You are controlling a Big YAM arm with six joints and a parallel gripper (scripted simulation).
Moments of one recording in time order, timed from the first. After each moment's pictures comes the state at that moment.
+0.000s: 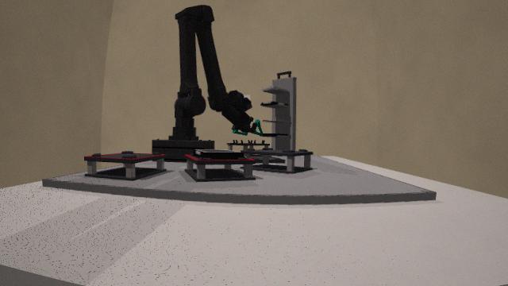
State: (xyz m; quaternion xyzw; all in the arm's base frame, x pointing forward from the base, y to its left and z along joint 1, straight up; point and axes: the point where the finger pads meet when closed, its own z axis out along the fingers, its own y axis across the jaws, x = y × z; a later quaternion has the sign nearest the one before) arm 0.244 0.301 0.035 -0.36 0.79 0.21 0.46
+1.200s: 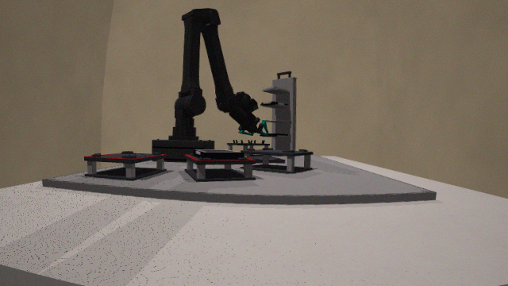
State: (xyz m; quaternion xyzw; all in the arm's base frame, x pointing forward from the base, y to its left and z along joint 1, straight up) arm 0.272 0.333 0.035 -0.36 0.79 0.21 0.46
